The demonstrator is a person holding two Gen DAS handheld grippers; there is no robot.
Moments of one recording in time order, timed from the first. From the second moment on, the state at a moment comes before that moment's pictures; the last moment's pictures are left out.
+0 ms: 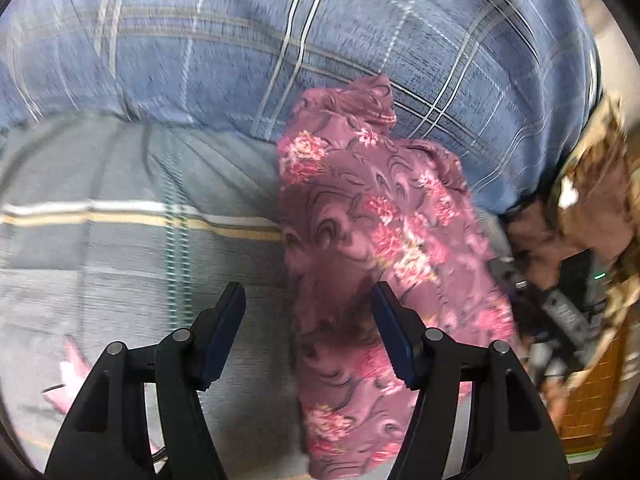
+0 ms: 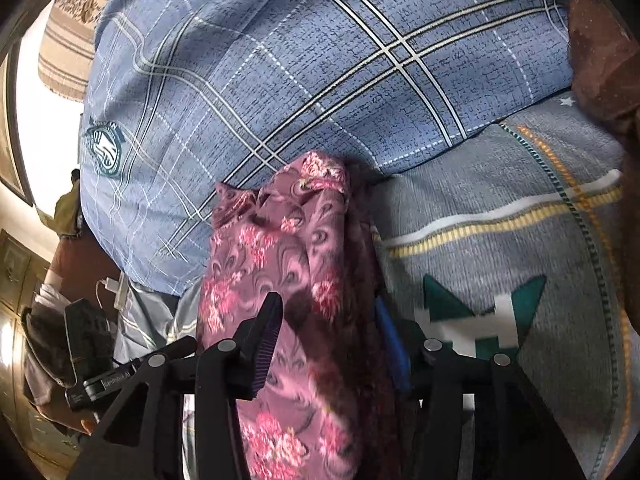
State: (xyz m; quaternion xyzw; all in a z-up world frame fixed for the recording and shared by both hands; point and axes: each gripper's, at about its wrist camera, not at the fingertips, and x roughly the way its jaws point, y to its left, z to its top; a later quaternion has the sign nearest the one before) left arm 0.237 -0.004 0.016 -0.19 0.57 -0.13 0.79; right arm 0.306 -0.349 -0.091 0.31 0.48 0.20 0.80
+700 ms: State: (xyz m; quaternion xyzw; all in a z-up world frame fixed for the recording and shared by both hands) left arm 0.234 -0.016 0.022 -0.29 0.56 -0.18 0.75; right arm 0.300 -0.299 -0.061 0.13 0.48 0.24 0.83
